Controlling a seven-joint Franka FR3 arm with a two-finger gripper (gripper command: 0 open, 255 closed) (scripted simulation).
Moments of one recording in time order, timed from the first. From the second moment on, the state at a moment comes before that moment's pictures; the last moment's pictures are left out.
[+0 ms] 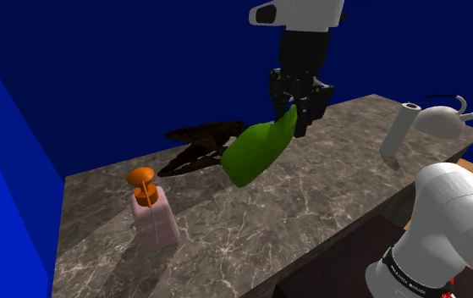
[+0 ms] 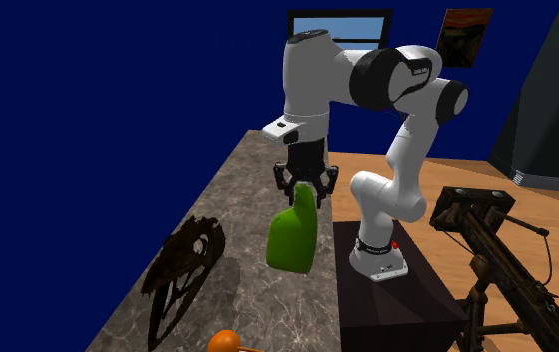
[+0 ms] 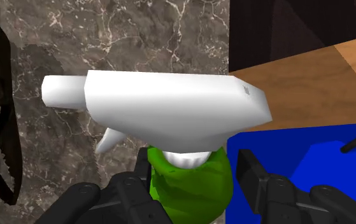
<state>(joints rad) 0.63 -0.54 -0.06 -2.09 0.01 1.54 -0.70</state>
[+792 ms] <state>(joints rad) 0.66 -0.54 0.01 -2.22 0.05 1.67 -0.62</state>
